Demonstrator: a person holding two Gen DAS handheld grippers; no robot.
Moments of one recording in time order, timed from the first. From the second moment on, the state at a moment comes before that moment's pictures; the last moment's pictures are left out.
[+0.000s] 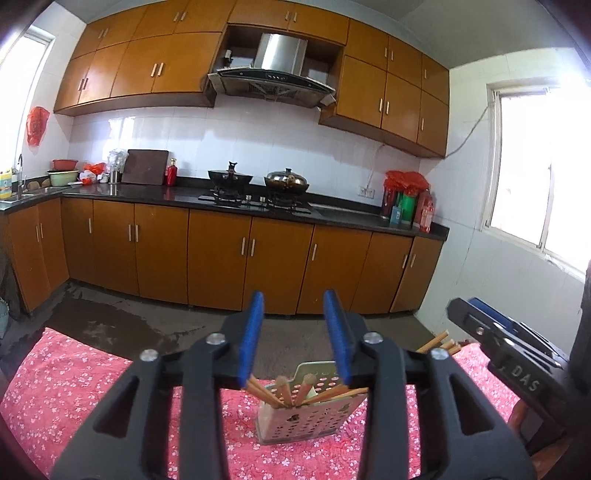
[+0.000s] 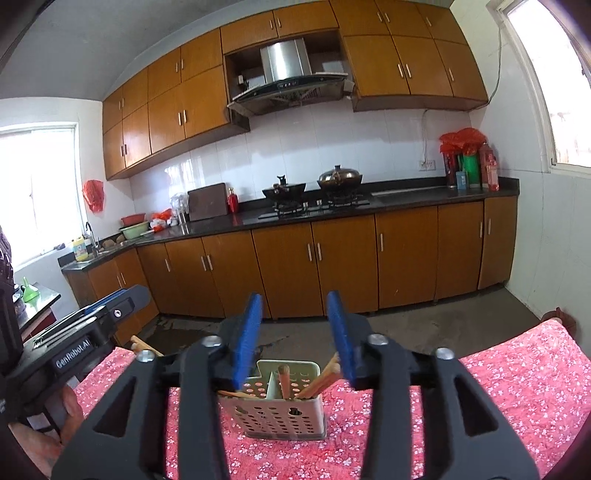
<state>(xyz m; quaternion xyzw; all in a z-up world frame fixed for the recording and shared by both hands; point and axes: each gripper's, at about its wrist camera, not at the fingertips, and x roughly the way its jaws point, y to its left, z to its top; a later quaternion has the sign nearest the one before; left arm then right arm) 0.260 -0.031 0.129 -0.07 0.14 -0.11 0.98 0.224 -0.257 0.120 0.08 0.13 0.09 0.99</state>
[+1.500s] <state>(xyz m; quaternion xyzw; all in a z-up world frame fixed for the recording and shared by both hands) 0.058 0.005 -0.004 0.04 0.18 -0.02 0.98 0.048 -0.234 -0.013 0.02 0.17 -0.02 0.99</state>
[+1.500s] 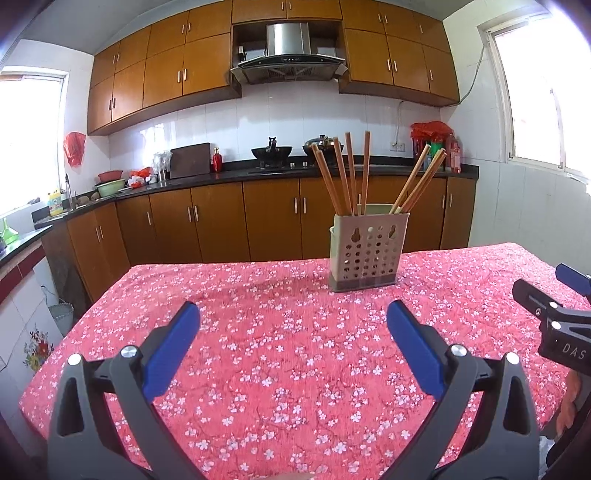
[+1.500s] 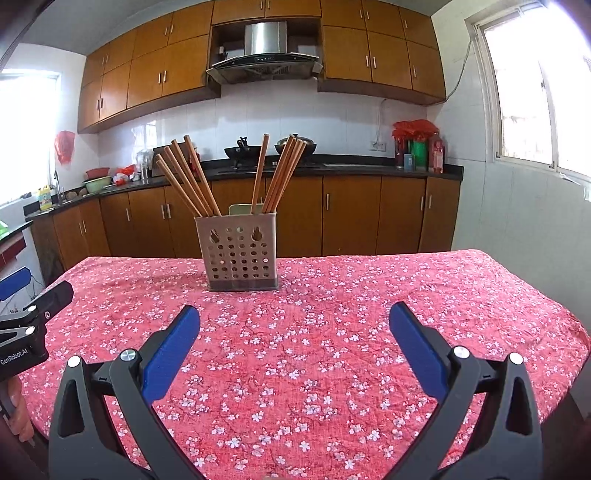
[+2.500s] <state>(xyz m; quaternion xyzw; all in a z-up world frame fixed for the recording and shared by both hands) 0.058 0.002 -0.006 0.03 0.18 -0.02 0.98 0.049 -0.232 -0.015 0.03 0.18 -0.02 0.98</state>
